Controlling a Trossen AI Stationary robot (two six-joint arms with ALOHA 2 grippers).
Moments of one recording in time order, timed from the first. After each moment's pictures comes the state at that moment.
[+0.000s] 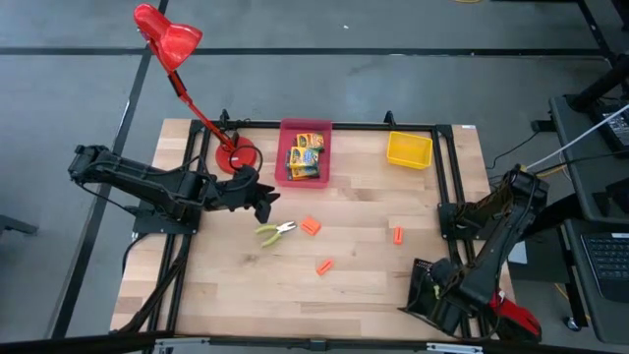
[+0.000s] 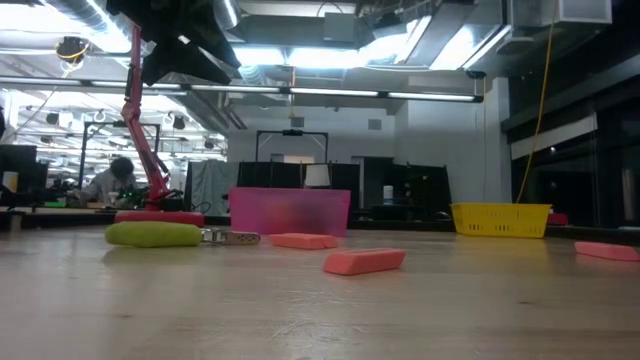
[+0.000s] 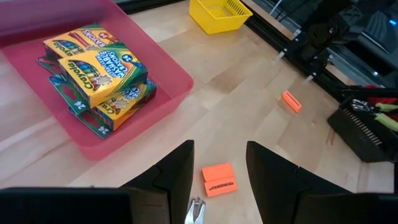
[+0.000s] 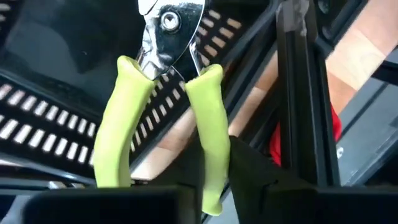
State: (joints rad) left arm -0.18 1.03 0.77 -0.37 -0.52 -0.82; right arm 1.07 1.61 1.10 -1.19 -0.34 2.14
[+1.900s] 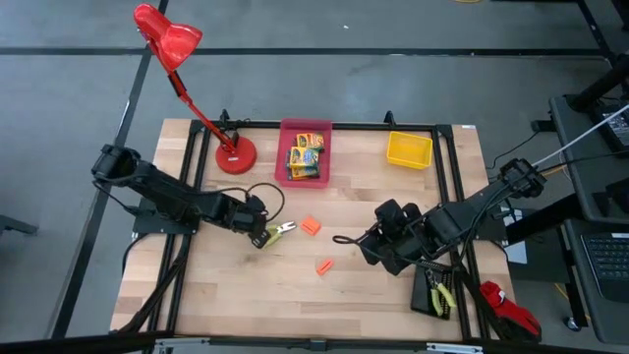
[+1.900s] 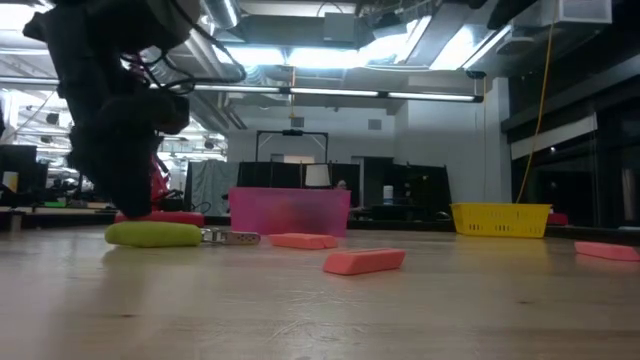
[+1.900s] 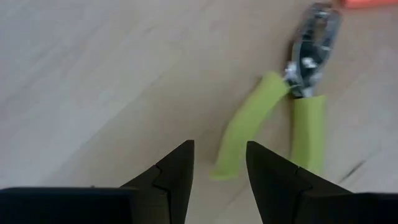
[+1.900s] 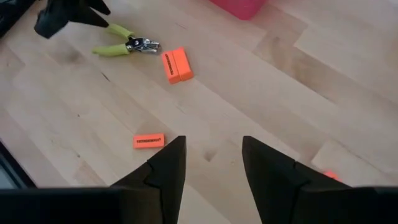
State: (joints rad) left arm -0.25 1.35 0.63 -0.51 -0.24 -1.07; right arm 0.57 1.54 1.48 -1.22 0.53 1.41
